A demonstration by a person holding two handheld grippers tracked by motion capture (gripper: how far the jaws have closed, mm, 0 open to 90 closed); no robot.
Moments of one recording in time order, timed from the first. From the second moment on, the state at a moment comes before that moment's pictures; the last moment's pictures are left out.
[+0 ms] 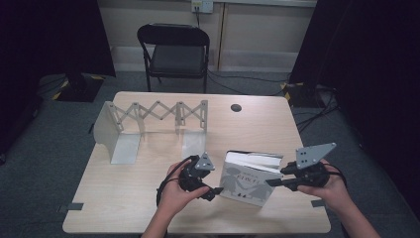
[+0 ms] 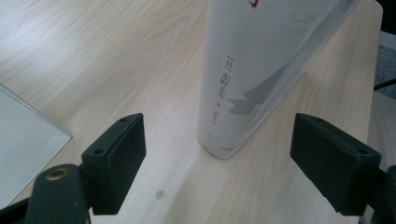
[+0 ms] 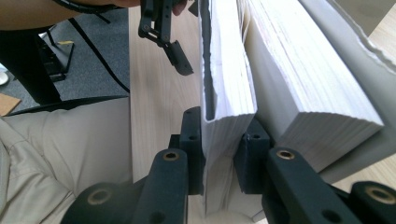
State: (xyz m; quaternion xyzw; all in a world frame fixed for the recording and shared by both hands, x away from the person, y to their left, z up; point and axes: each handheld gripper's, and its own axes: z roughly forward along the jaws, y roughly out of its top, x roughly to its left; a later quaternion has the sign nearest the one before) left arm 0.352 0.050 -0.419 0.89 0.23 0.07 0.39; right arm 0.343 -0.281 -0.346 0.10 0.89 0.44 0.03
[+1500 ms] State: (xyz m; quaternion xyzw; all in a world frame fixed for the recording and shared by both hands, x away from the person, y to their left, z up) left arm 0.366 0.023 -0.381 0.90 0.17 0.05 0.40; right arm 0.348 -0.294 -0.354 0.16 0.88 0.44 0.02
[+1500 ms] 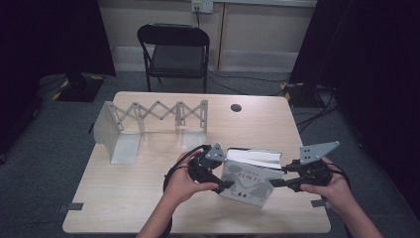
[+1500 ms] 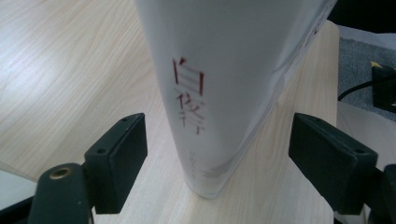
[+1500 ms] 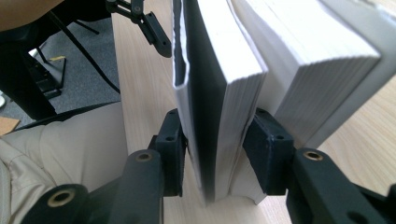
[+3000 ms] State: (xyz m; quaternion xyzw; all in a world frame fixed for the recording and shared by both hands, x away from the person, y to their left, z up) left arm 0.369 -0.003 -0.353 0.93 0.09 0.02 0.36; right arm 0.349 -0.302 -0.386 0.19 0.89 0.42 0.02
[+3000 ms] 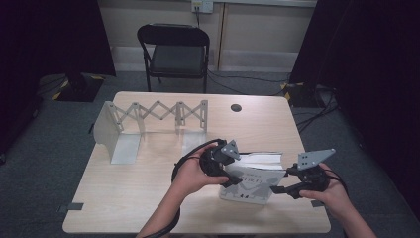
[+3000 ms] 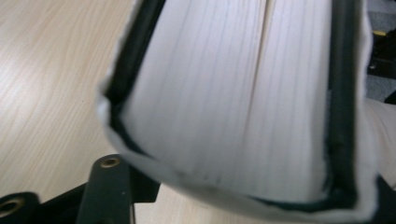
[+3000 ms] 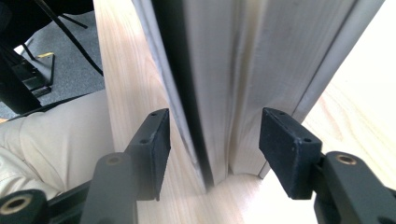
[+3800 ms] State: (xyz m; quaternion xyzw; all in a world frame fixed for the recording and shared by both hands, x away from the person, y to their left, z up) left arm 0.354 0.003 -0.347 0.94 0.12 0.03 0.33; right arm 0.349 -0.309 -0.407 0.22 0.88 0.42 0.05
